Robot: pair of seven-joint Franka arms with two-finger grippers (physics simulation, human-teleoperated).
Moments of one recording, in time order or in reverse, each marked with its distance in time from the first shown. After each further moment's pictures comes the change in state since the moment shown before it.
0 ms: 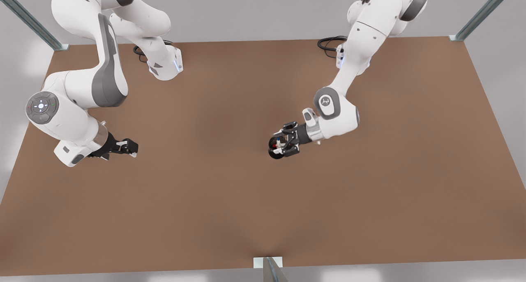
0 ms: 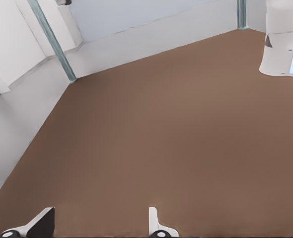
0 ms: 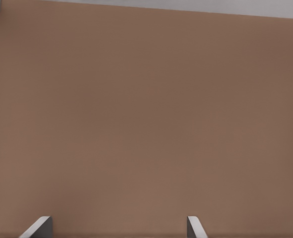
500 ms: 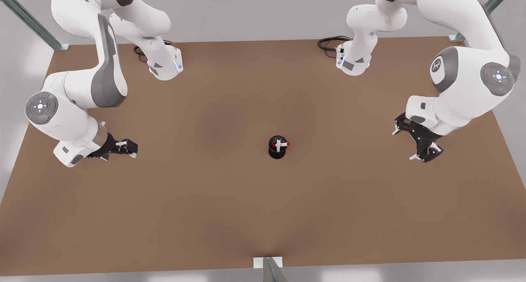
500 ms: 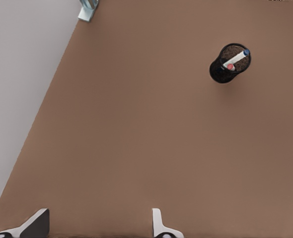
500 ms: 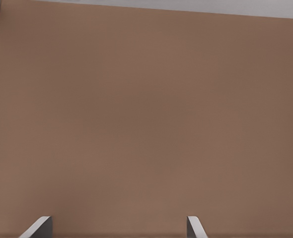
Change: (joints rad) left arm 0.277 -0.077 0.166 0.606 1.276 -0.819 -1.309; right arm -0.003 0.002 -0.001 0.002 0.001 0.001 -0.001
